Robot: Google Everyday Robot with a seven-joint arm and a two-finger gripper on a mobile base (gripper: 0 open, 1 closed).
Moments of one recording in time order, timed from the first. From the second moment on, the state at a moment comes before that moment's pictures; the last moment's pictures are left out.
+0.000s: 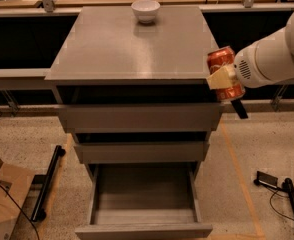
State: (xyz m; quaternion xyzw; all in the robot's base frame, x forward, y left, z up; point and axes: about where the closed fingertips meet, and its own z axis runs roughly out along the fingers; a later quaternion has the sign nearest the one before) arm 0.558 -0.198 0.915 -0.20 0.91 0.03 0.36
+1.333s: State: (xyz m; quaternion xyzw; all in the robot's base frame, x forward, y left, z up) arm 0.706 -0.107 0.945 -0.28 0.88 0.02 0.37
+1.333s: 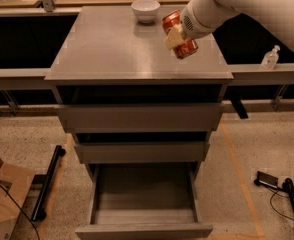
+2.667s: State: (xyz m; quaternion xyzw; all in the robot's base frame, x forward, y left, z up) arm 0.790 -0.084 0.887 -0.27 0.91 0.05 0.31
